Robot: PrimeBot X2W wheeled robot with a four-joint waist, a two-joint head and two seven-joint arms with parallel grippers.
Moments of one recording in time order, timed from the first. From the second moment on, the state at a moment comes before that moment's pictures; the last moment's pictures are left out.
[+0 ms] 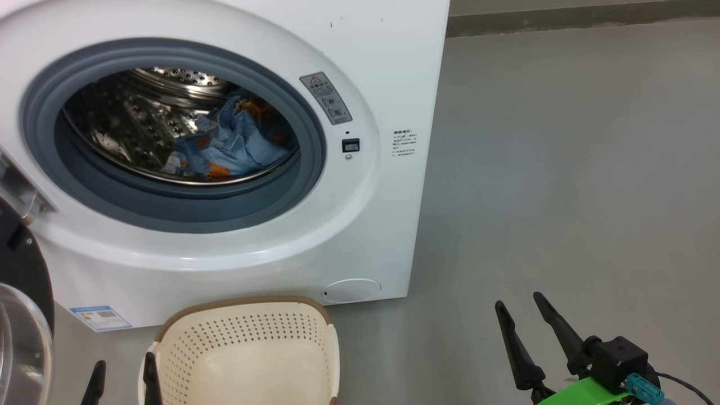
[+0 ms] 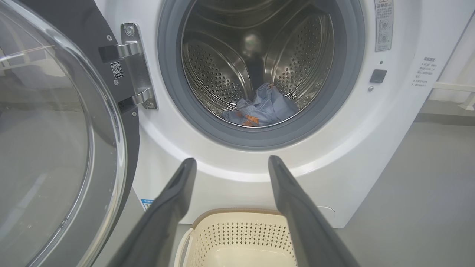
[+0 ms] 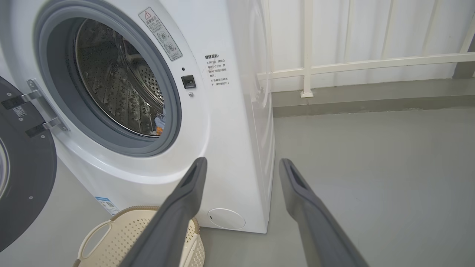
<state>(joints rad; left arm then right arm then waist) 0.21 0.05 0.08 0.00 -0.18 0.03 -0.26 0.00 -0.07 0.11 0.16 0.24 0.13 -0.26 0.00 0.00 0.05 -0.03</state>
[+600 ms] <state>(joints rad) 0.20 0.05 0.09 0.01 -0.18 0.03 -0.26 0.00 -0.07 0.11 0.16 0.24 0.13 -0.26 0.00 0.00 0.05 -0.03</state>
